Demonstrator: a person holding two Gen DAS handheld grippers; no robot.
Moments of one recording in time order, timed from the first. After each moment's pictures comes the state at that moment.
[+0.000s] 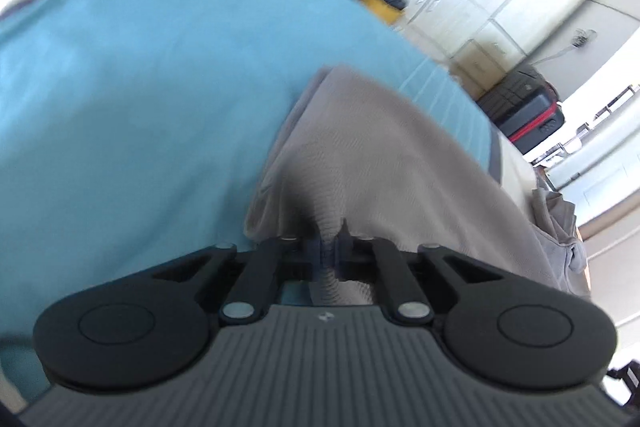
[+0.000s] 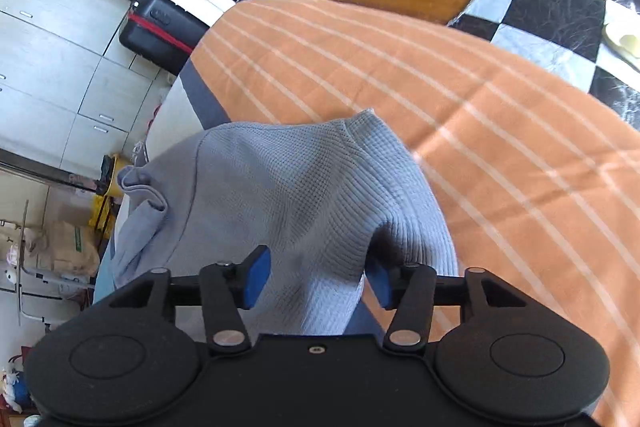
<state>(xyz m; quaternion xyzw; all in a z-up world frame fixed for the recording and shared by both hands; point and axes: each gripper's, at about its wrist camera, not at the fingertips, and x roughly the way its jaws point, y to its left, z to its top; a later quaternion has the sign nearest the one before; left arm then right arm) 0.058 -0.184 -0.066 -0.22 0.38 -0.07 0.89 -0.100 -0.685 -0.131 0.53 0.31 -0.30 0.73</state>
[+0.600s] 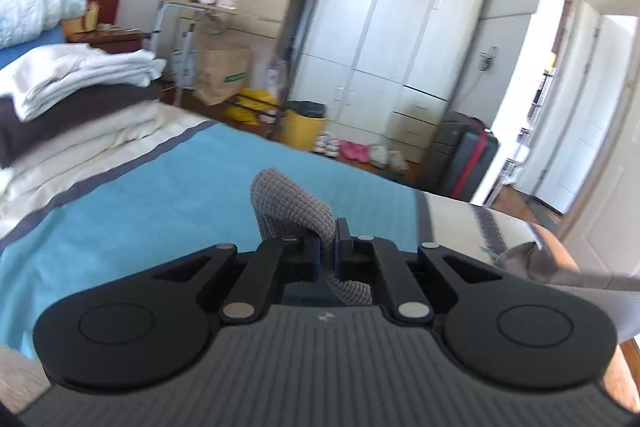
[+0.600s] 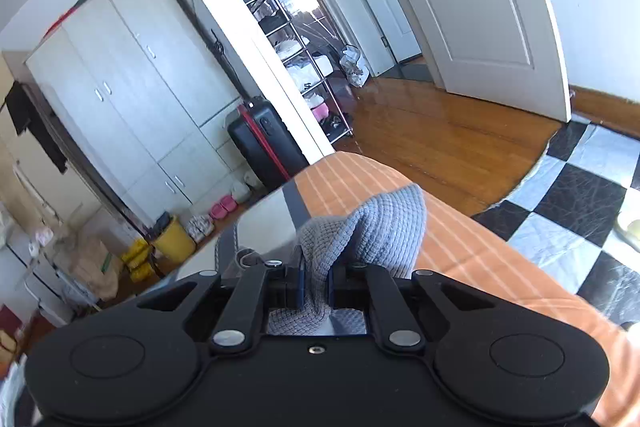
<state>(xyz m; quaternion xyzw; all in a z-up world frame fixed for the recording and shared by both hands) -0.021 -0.166 0.046 -0.11 0.23 -0.15 0.95 -0.210 -0.581 0.000 0.32 0.17 -0.32 0.88</state>
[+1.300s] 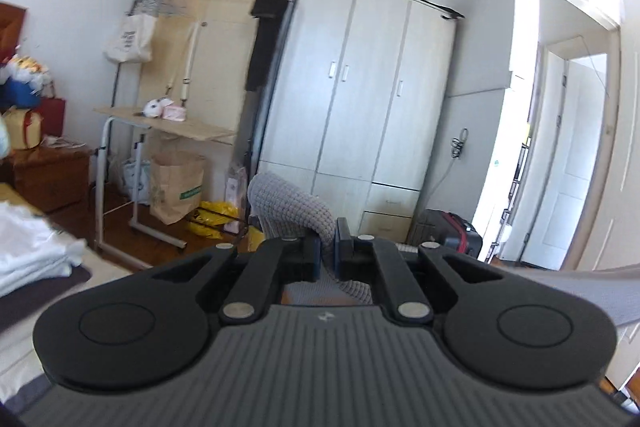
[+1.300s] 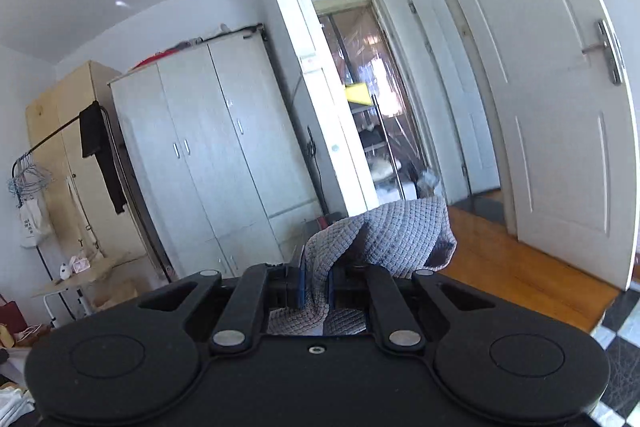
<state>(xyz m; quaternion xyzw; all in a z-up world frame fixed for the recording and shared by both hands) 0.126 -0.200 0.157 -0.11 0.10 -0.16 0.98 -0.112 -0.600 0.169 0.19 0.05 -0.27 0.94</state>
